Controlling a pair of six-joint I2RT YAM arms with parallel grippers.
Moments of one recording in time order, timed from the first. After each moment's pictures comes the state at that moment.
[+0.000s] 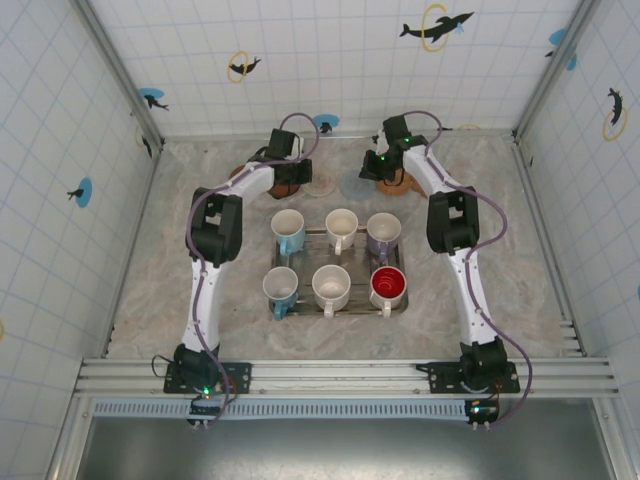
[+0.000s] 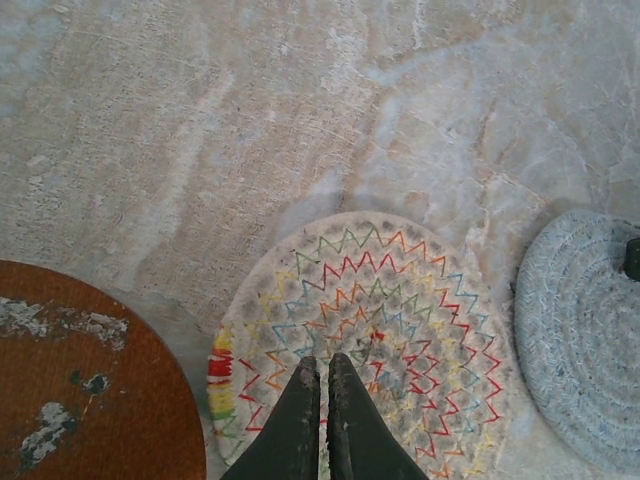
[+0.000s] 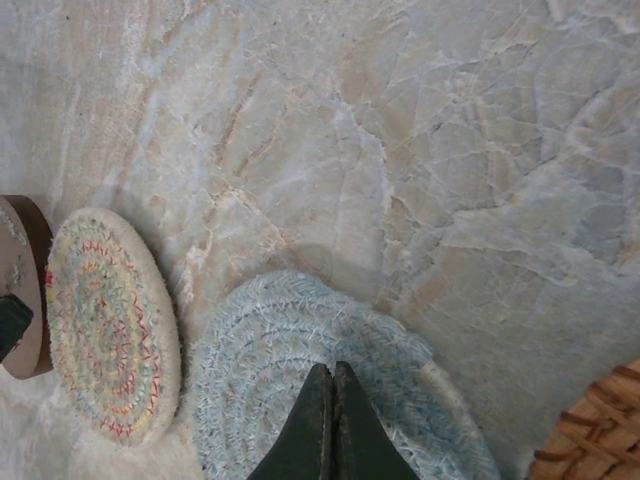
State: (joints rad) left arm -0.35 2.41 1.91 -0.36 0.27 -0.27; right arm 0.28 2.68 2.42 -0.78 -0.48 0.43
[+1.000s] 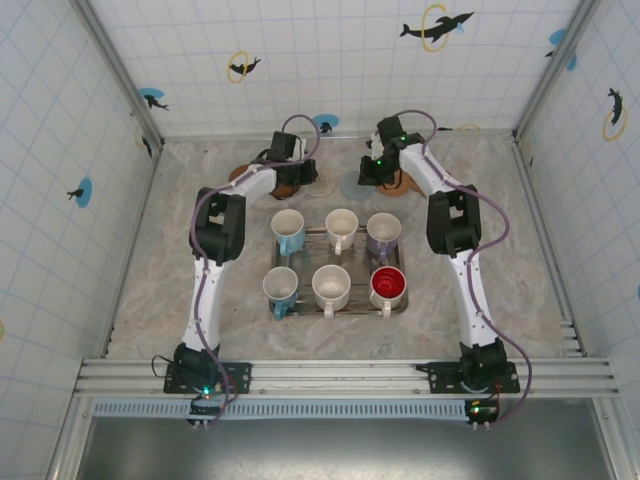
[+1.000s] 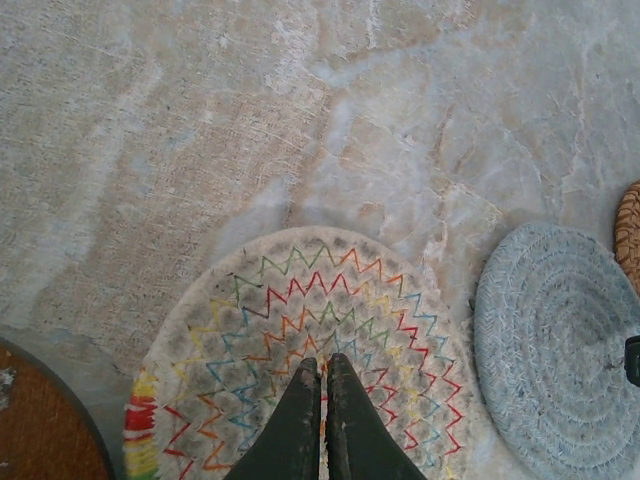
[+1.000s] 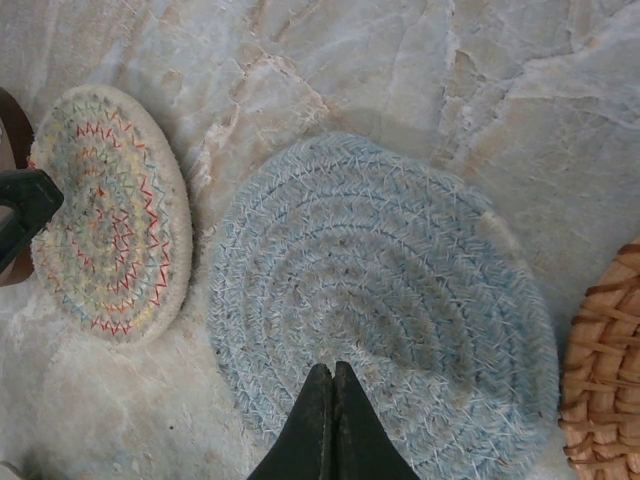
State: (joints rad) left arm -0.35 2.45 1.93 -0.29 0.36 -0.32; right arm 0.32 2.59 2.33 -0.88 -0.43 0.31
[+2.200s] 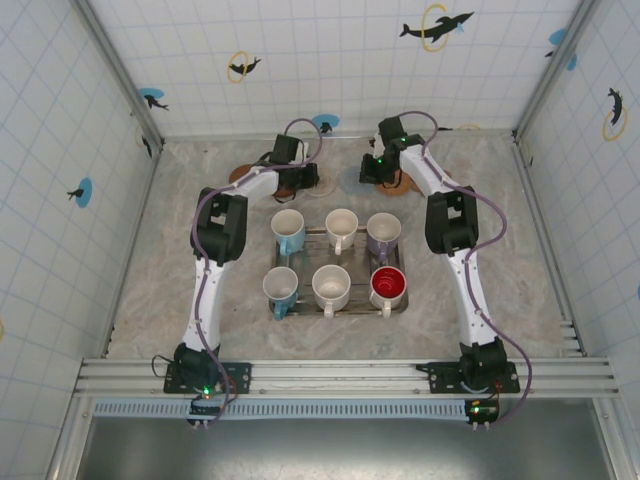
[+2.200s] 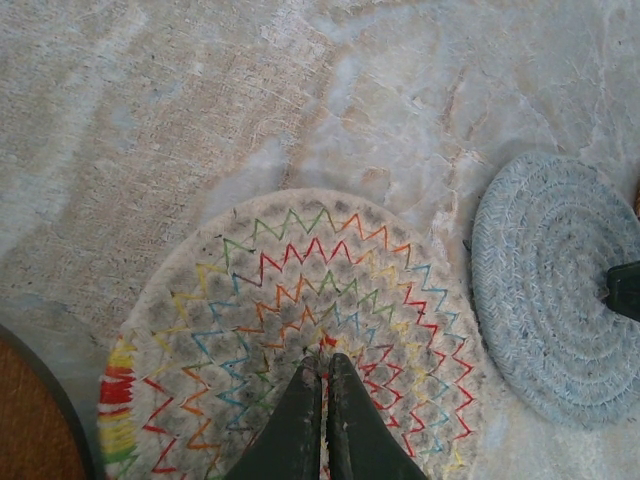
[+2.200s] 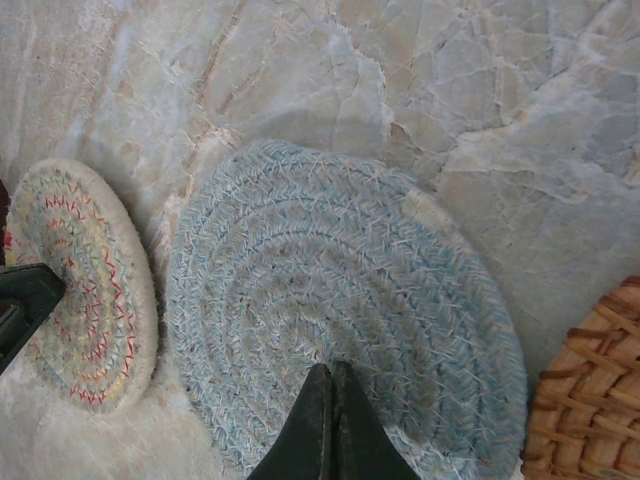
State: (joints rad) left arm -0.36 2.45 1.91 -0.30 0.34 -0.32; right arm 0.30 2.66 2.40 -0.85 -0.41 0.39
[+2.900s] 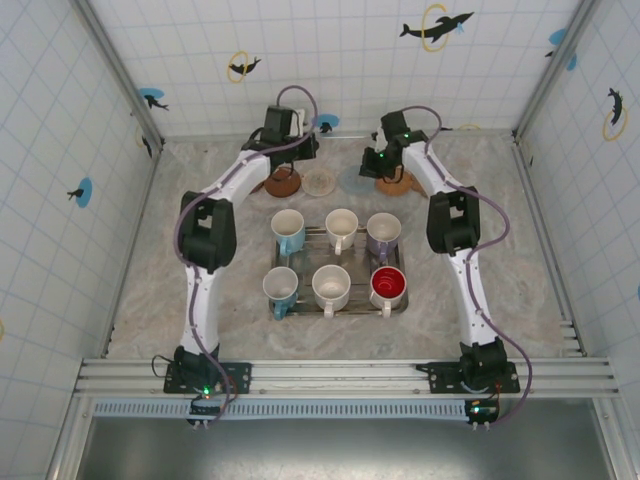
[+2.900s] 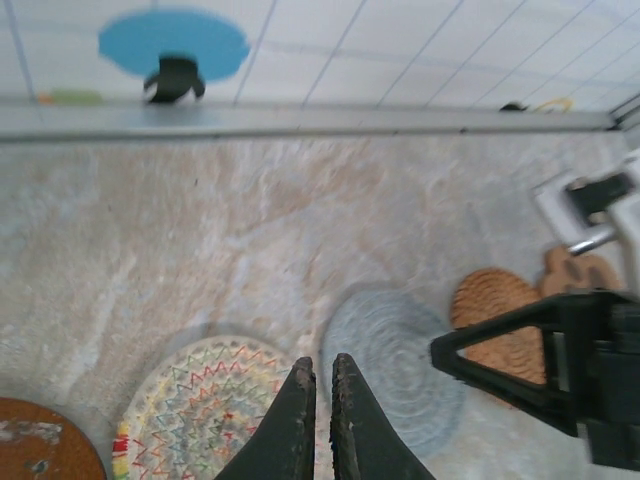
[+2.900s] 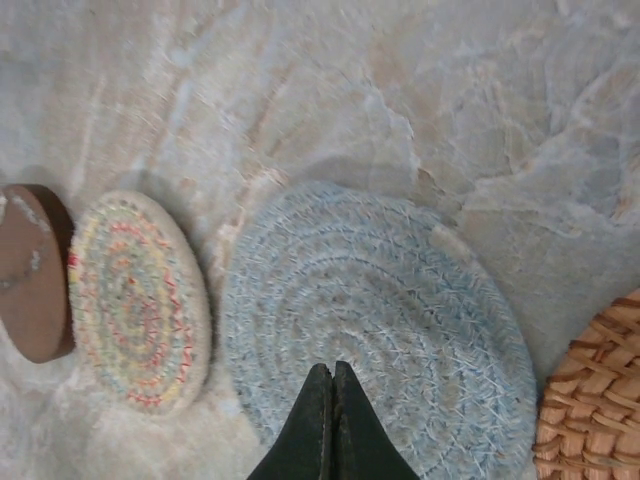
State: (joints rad) left arm -0.37 2.26 1.96 -0.32 0.31 -0.31; right arm 0.29 2.63 2.43 -0.84 -0.44 0.42
